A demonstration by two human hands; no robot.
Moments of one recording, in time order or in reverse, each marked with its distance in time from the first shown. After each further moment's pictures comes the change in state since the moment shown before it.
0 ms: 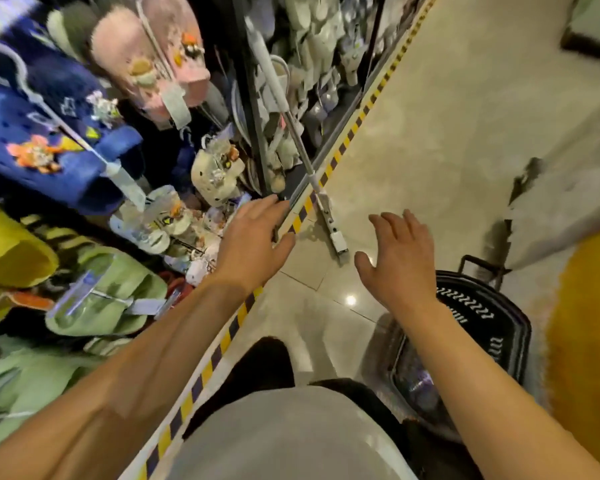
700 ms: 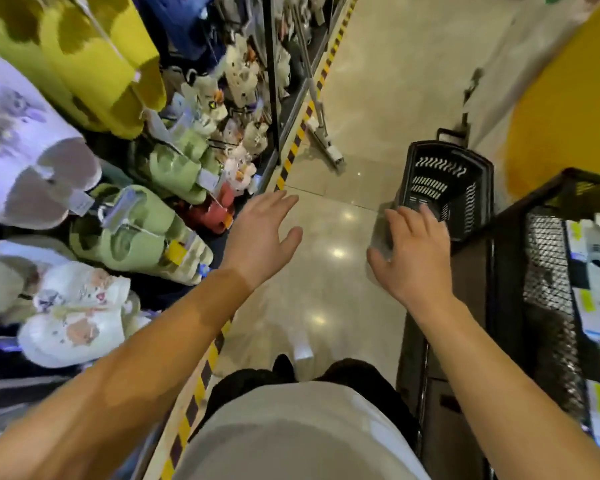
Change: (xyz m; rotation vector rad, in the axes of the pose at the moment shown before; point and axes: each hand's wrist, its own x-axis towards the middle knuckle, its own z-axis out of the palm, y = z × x) left_hand -0.494 -0.101 -0.091 -0.058 -0.080 0.219; right_hand -0.512 -0.225 -0.008 -0.020 0.031 0.206
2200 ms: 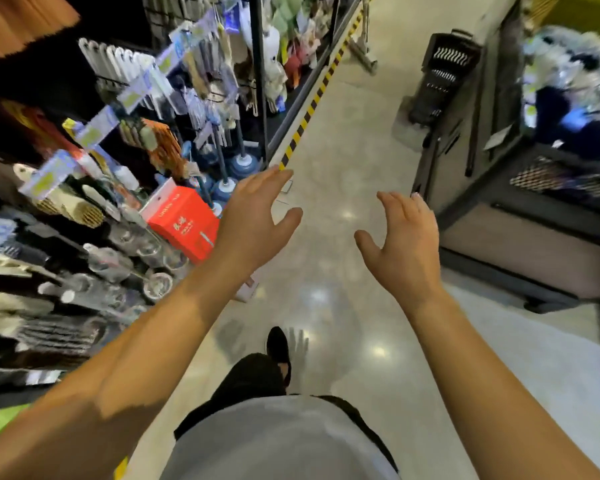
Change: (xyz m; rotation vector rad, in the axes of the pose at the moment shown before) left_hand -1.108 0.064 -0.140 -0.122 0.116 -0.094; right_hand -1.070 -0.248 -0.029 0.110 0.073 -0.052
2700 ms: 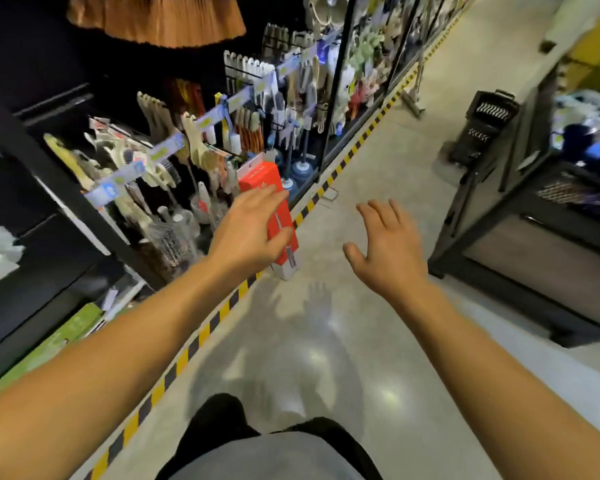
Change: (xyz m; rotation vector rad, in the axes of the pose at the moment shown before) left_hand -0.290 -0.031 -0.127 0.186 0.099 -0.060; right_hand -0.226 -0.143 -0.034 -0.100 -0.080 -0.333
